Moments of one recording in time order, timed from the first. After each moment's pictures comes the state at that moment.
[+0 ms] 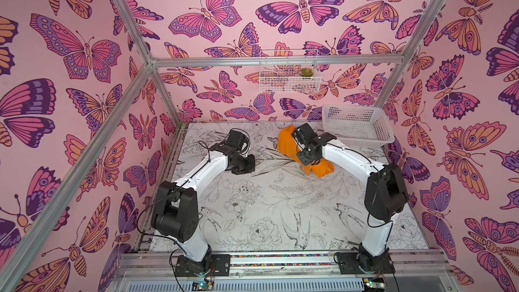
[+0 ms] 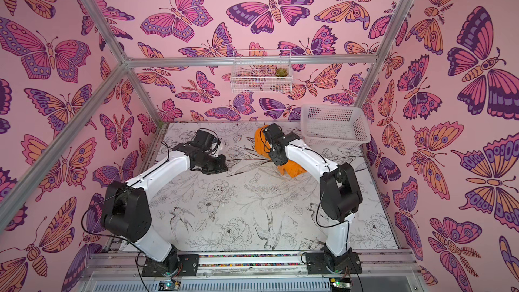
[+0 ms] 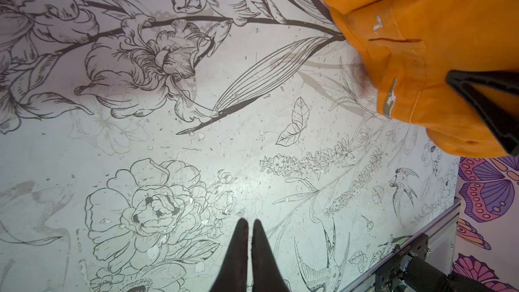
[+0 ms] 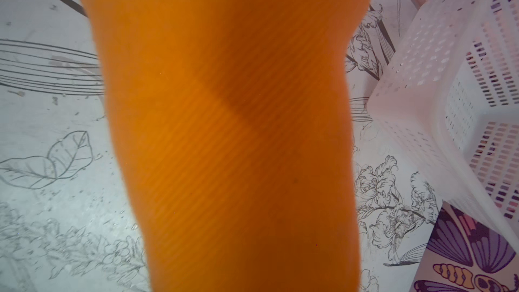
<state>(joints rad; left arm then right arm) -0.35 1.65 1.27 -0.75 0.34 -0.39 0.51 1.85 1.57 -0.86 0.32 -0.10</state>
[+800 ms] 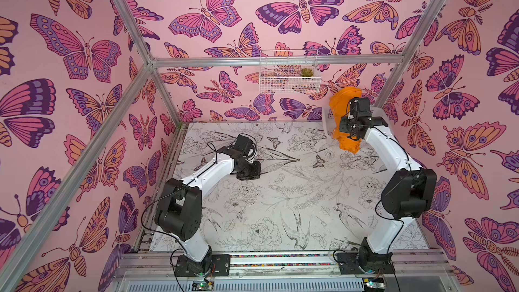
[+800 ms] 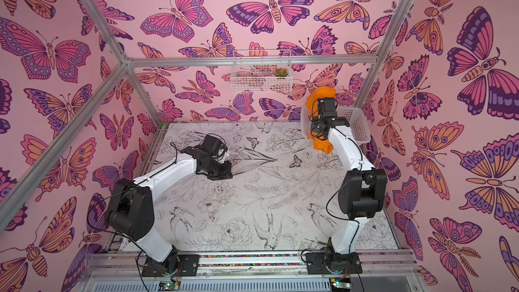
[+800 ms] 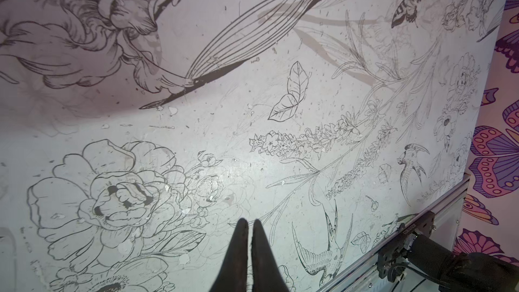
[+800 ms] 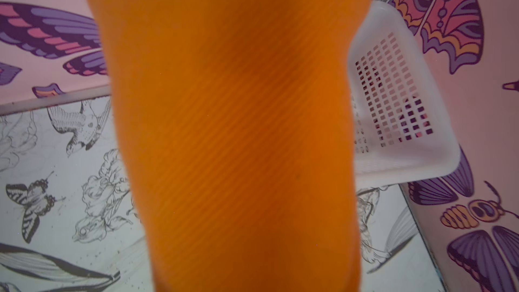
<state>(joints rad) -0.43 1.70 1.25 -0.76 0.36 -0.40 0.07 1.86 1.73 -0.64 0.23 0.22</state>
